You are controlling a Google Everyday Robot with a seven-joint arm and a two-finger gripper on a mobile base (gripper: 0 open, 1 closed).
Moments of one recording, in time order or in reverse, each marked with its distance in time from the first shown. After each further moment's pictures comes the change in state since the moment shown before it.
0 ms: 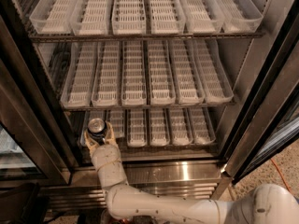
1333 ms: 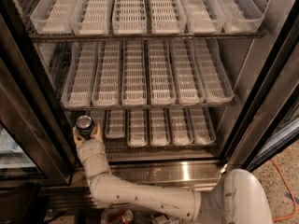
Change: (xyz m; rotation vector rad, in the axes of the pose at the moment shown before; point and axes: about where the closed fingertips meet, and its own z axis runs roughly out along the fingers) arm 0.041 0.052 0.052 -0.044 0.051 0.027
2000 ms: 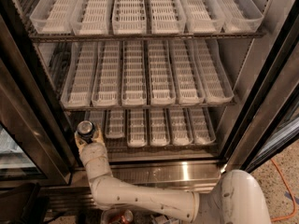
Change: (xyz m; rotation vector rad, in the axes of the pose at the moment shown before) arm 0.026 -0.002 -0.003 0.013 0.044 -0.028
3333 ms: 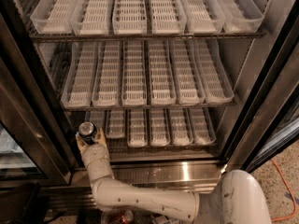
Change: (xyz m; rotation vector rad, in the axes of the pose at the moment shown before) arm 0.012 -0.009 -0.004 0.027 0.018 -0.055
